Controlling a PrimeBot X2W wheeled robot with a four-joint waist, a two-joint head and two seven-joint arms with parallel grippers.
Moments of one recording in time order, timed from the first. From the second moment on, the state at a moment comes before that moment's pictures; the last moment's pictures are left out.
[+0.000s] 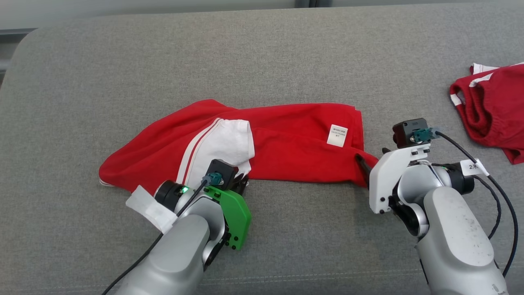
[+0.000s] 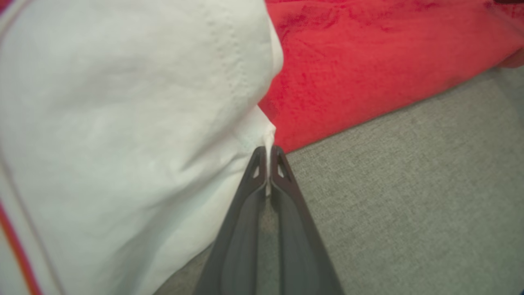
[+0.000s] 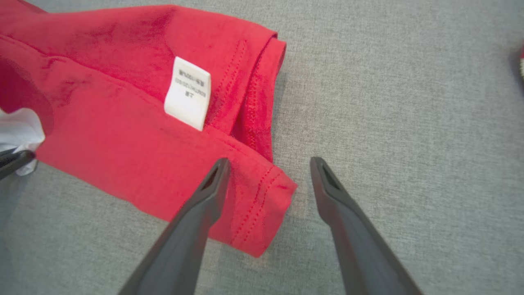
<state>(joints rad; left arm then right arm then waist) -0.64 0.05 -0.81 0.89 -0.50 -0.06 -0.03 -0.42 -0.05 0.07 0.35 0.12 0.13 0.49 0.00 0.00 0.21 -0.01</state>
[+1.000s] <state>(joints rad) -0.68 0.05 -0.86 0.93 -0.56 -0.05 -0.06 -0.43 -0.05 0.03 0.42 0.14 0.13 0.51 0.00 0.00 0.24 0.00</state>
